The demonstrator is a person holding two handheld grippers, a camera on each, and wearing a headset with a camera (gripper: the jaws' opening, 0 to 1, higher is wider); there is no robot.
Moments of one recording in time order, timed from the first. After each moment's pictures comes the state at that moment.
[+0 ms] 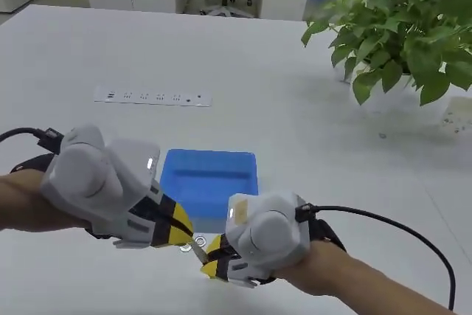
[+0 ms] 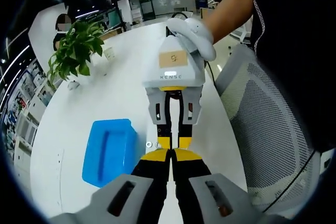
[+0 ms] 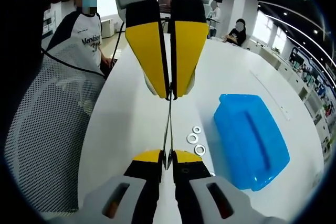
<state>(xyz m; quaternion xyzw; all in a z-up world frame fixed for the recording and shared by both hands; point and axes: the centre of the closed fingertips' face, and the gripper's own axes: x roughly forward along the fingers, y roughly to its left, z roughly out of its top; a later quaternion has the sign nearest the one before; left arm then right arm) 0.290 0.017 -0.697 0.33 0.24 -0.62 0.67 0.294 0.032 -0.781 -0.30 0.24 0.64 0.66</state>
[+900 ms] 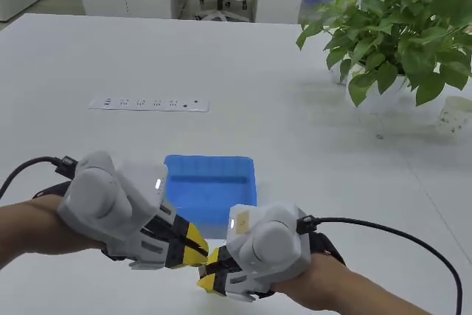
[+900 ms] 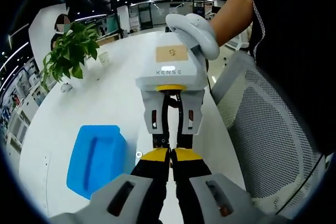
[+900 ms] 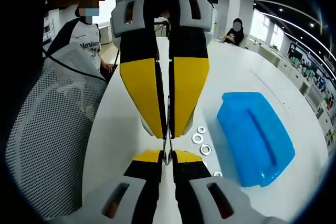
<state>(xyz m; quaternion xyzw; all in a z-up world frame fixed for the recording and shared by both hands) 0.287 0.001 -0.718 0.28 0.22 -0.65 0.67 0.288 0.032 -0.783 -0.27 0.25 0.65 0.67</state>
